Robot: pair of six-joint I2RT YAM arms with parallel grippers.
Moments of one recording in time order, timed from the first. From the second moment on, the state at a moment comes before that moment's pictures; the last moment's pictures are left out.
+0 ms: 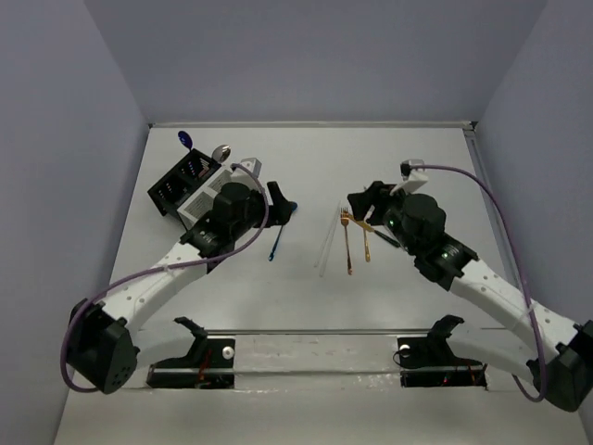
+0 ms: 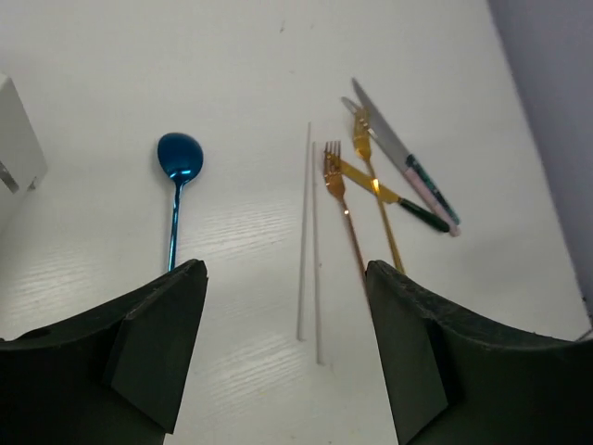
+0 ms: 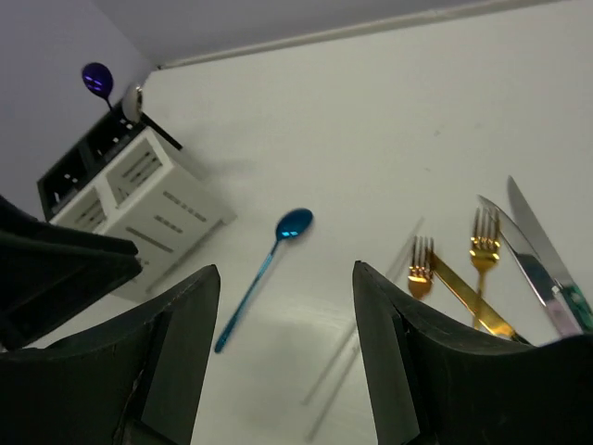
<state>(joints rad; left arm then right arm) -0.54 1.05 0.79 -0.05 0.02 -0.56 0.68 1.05 0.83 0.09 0.28 0.49</state>
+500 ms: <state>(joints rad) -0.67 1.68 1.03 -0.09 -0.35 -0.40 0.65 0.72 0.56 -0.13 0.29 0.50</state>
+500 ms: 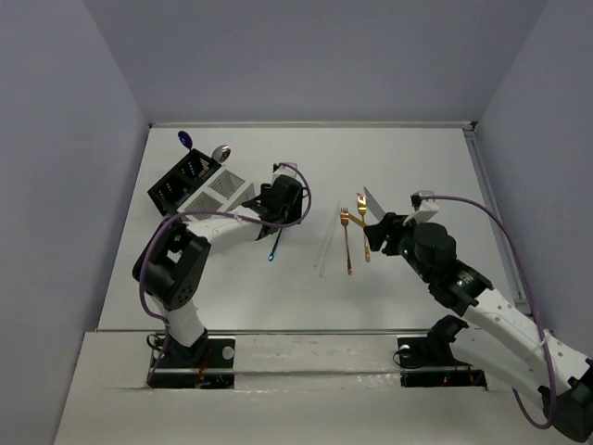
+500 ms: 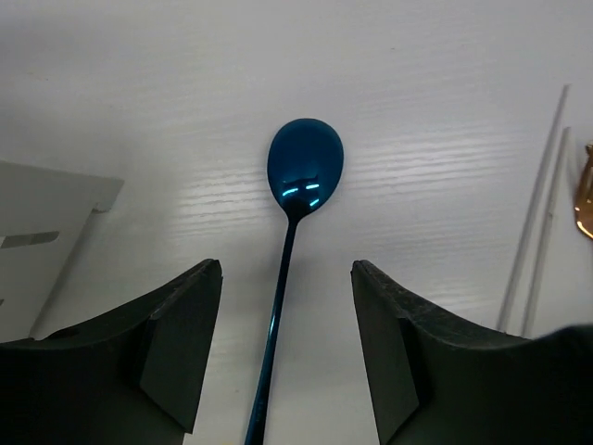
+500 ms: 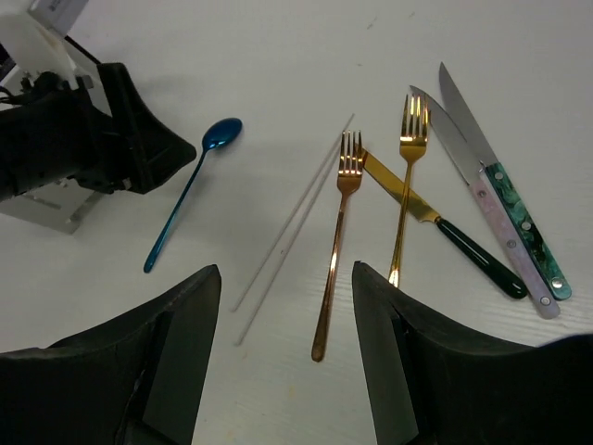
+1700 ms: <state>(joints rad) -0.64 1.58 1.07 -0.06 -0.35 -0.36 0.65 0.71 0.51 -0.07 0.22 0.50</state>
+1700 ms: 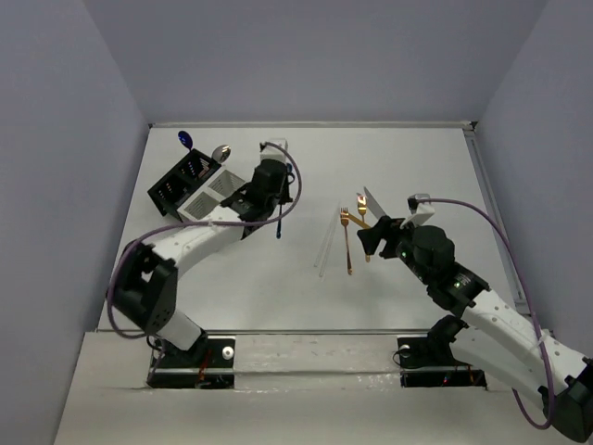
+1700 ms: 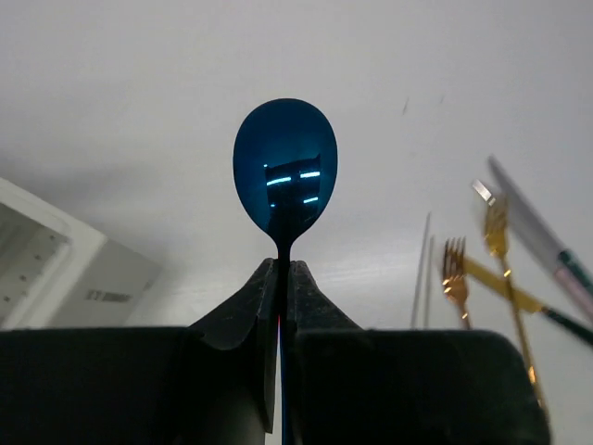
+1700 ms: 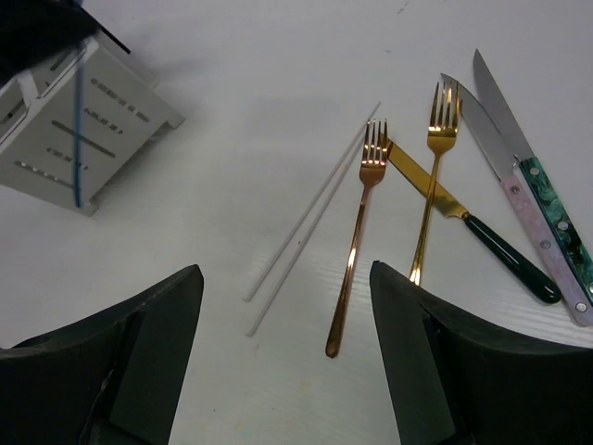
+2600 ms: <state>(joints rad) -0.08 1.60 1.14 0.35 -0.43 -0.13 0.65 0.68 0.43 0.04 0.16 0.50</state>
